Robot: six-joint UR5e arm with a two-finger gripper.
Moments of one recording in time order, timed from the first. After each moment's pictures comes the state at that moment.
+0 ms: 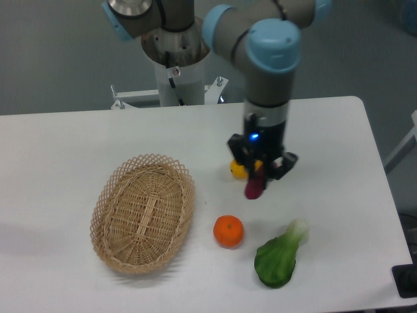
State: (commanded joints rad) arm 2.38 -1.76 -1.72 -0.94 1.53 0.78
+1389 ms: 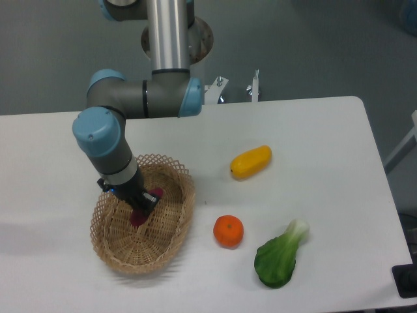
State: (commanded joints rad) arm 2.01 -1.99 -1.78 -0.83 1.71 0.60
